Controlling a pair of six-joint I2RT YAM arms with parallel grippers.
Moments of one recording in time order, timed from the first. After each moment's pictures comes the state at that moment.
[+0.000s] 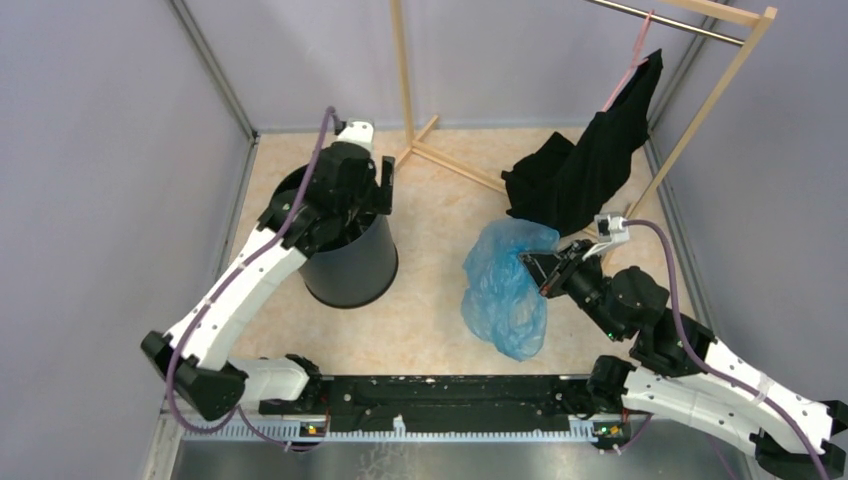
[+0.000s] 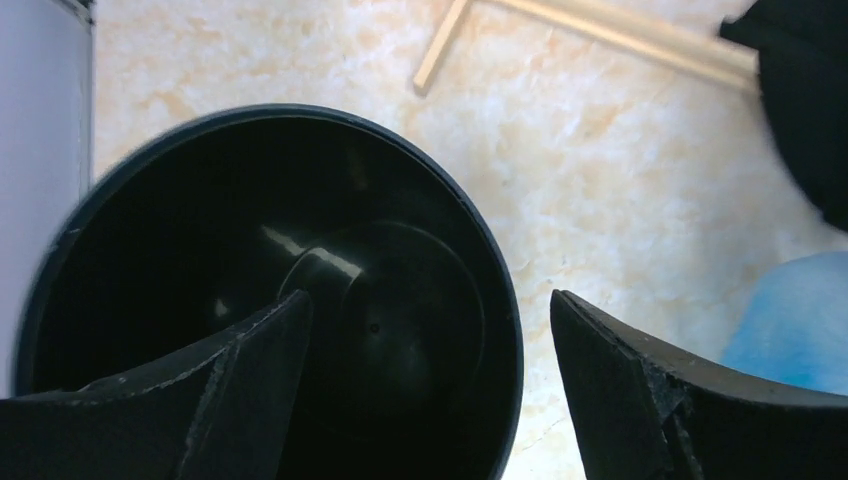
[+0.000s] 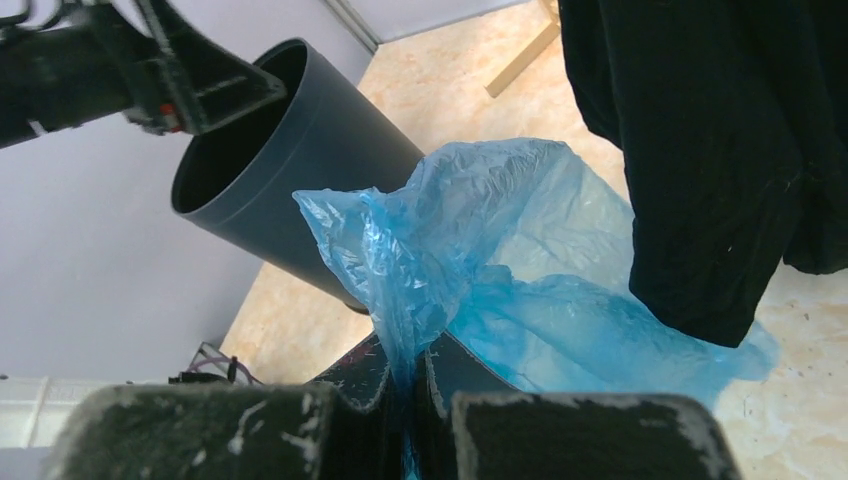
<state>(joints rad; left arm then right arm) -0.63 1.23 1.45 -0.76 -0.46 -0.24 1.03 0.49 0.73 -0.32 0.45 0.65</state>
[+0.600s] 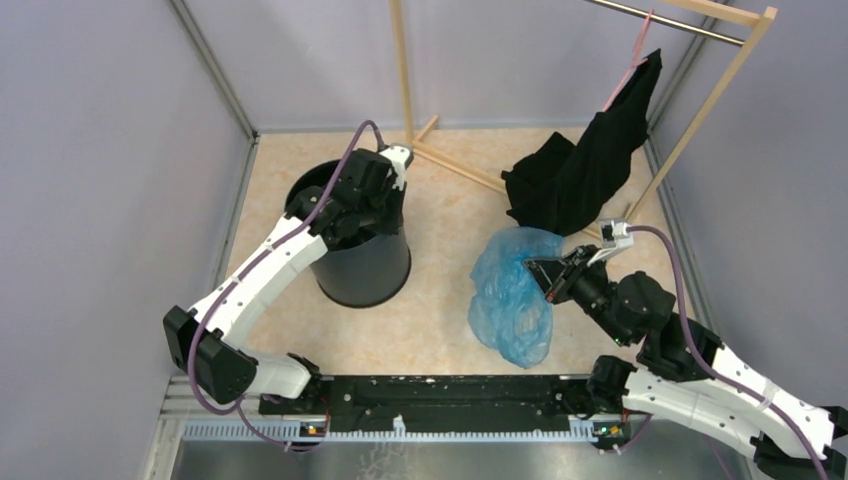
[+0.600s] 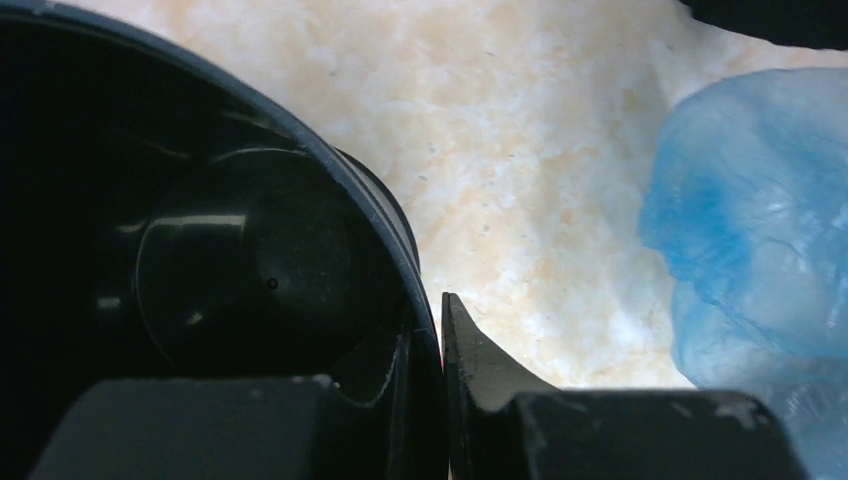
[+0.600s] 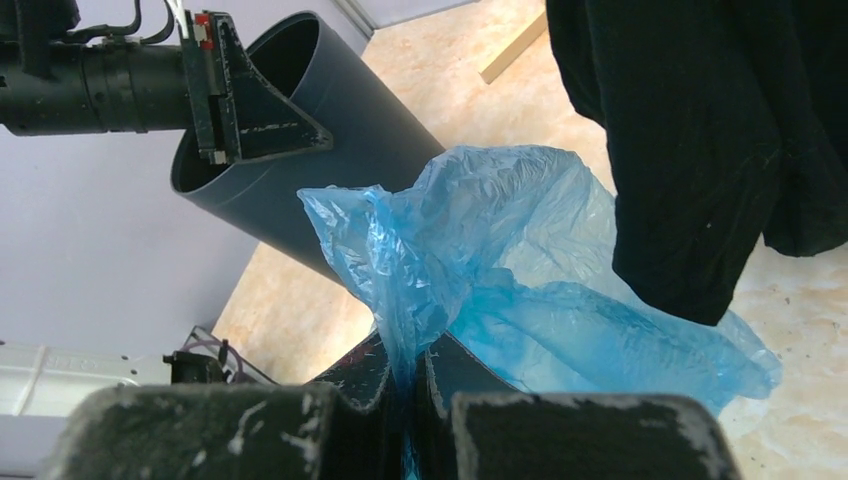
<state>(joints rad) -0.61 1.37 1.40 -0.80 -0.06 -0.20 1.03 0.44 0.71 -0.37 0.43 0.64</state>
